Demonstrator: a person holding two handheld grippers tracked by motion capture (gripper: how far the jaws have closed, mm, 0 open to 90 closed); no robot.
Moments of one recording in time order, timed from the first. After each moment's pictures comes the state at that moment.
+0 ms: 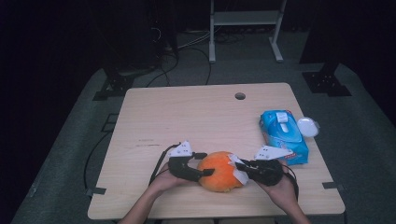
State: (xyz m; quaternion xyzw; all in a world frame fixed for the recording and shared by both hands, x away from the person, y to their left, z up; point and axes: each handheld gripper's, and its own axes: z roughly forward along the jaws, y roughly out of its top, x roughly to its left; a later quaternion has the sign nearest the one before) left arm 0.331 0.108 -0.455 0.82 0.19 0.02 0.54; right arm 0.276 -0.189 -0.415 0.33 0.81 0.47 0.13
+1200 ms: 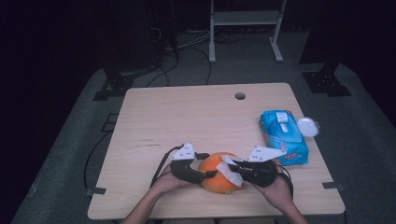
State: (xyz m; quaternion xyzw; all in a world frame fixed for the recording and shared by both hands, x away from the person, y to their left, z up) left arm 0.324 0.099 -0.455 0.82 0.17 0.03 0.54; right arm 0.275 -0.175 -0.410 0.29 0.82 0.47 0.12
